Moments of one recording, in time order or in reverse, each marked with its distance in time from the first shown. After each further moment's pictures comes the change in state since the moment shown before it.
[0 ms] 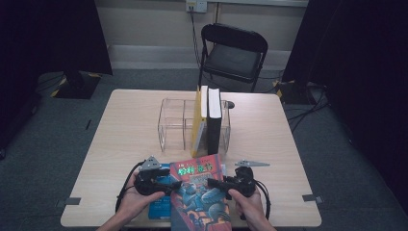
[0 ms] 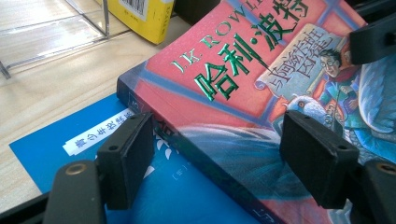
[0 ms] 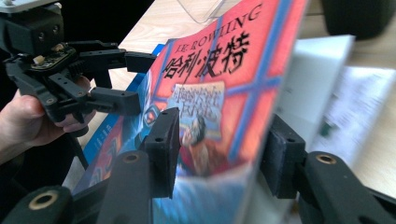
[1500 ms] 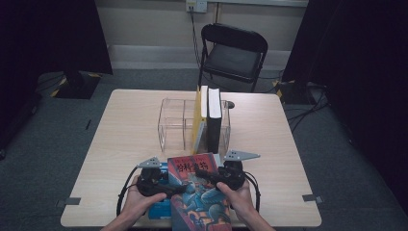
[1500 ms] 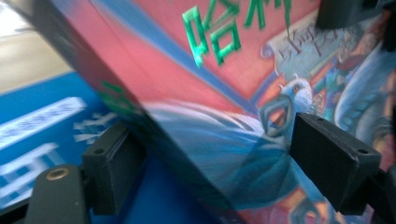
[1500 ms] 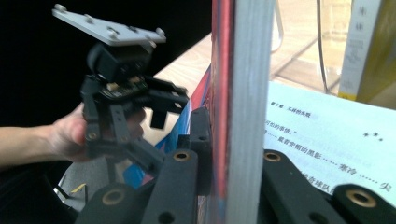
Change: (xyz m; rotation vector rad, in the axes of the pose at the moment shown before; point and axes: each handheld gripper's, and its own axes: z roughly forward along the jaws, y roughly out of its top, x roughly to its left) left arm -0.003 0.002 0.003 -0.023 -0.220 -0.091; right arm 0.040 0.033 0.009 -0.088 0.145 -0.231
